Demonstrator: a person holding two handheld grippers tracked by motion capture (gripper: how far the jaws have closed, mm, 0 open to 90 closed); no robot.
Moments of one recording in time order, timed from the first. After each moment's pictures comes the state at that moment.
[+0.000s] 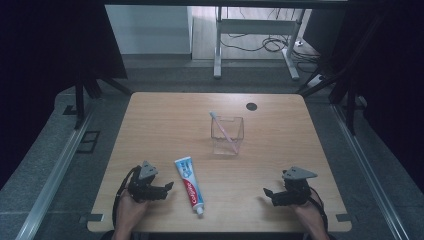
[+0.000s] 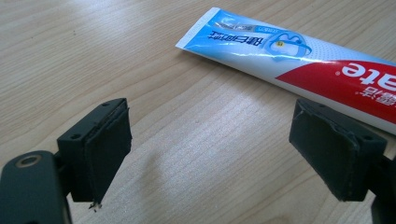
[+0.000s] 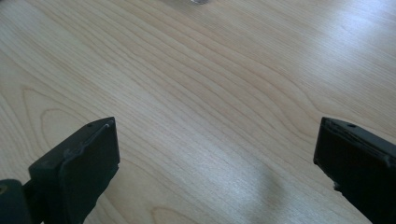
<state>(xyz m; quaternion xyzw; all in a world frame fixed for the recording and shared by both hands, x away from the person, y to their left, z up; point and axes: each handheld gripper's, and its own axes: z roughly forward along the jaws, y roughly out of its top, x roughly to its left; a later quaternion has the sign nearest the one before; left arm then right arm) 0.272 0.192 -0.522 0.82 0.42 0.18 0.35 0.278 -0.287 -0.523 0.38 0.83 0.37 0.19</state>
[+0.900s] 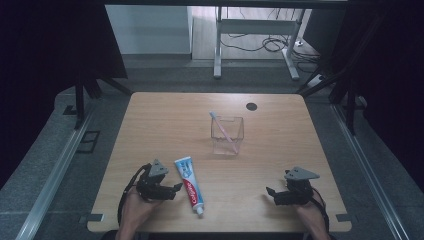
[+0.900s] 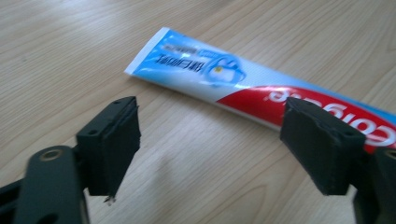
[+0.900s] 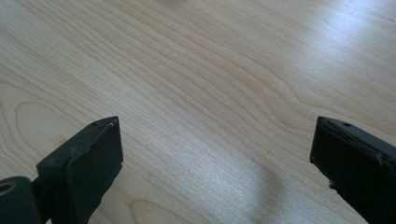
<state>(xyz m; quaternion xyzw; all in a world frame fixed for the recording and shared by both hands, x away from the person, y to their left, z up) 0.271 0.161 -0.499 0.84 0.38 0.14 0.35 0.279 -0.294 -0.528 0.38 0.82 0.36 0.21</state>
